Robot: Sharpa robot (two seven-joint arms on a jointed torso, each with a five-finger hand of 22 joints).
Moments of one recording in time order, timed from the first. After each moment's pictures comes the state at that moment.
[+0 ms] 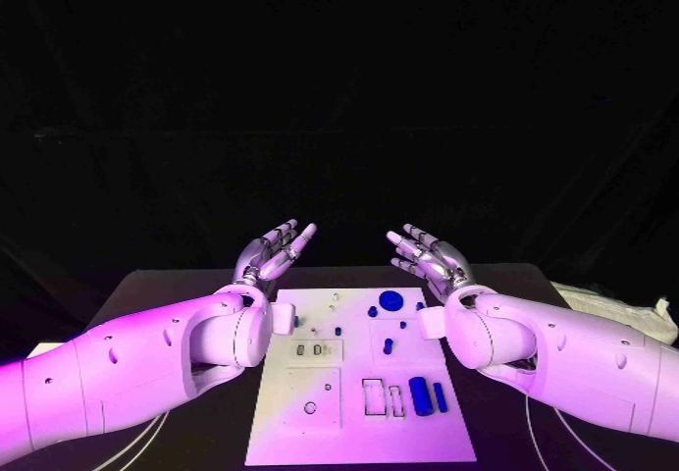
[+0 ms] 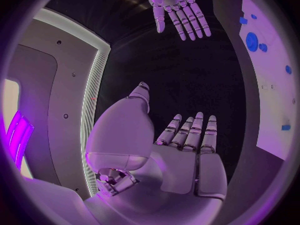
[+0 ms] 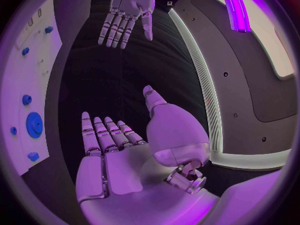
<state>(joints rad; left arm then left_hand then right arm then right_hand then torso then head) 1.14 -0.71 -0.05 1.50 0.04 -0.62 0.50 1.22 -0.07 0.02 0.28 0.12 0.32 0.15 0.03 0.03 0.27 0.20 0.03 0.03 0.37 0.20 0.03 0.04 0.11 0.27 0.27 0.03 0.04 1.04 -0.75 0.04 1.49 -0.10 -0.53 0.41 1.07 0.10 0.06 -0.04 0.20 0.22 0.14 0.02 0.03 0.28 0.25 0.03 0.03 0.27 0.24 0.02 0.03 0.06 0.35 0.28 0.04 0.04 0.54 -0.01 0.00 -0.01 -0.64</state>
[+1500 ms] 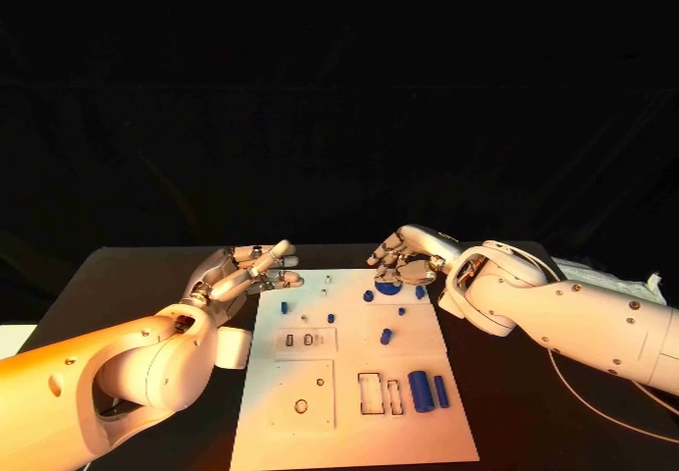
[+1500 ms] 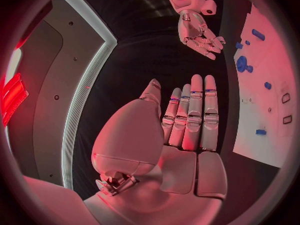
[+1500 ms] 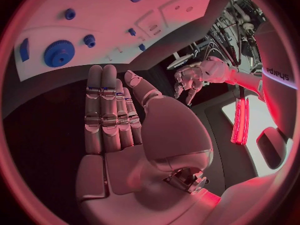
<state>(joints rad) 1.17 -0.92 -0.04 1.76 0.03 -0.42 0.46 1.40 0.01 -0.04 0.21 0.12 1.02 0.20 0.11 0.07 1.11 0.14 0.10 0.07 1.22 0.09 0.20 0.20 0.17 1.08 0.20 0.20 0.09 1.10 -0.84 0.15 1.48 -1.39 -0.31 0.04 1.28 -0.03 0.23 -0.26 0.25 1.07 0.15 0.07 0.07 1.28 0.08 0.07 0.06 1.47 0.00 0.24 0.16 0.17 1.20 0.09 0.47 0.20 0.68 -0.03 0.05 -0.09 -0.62</state>
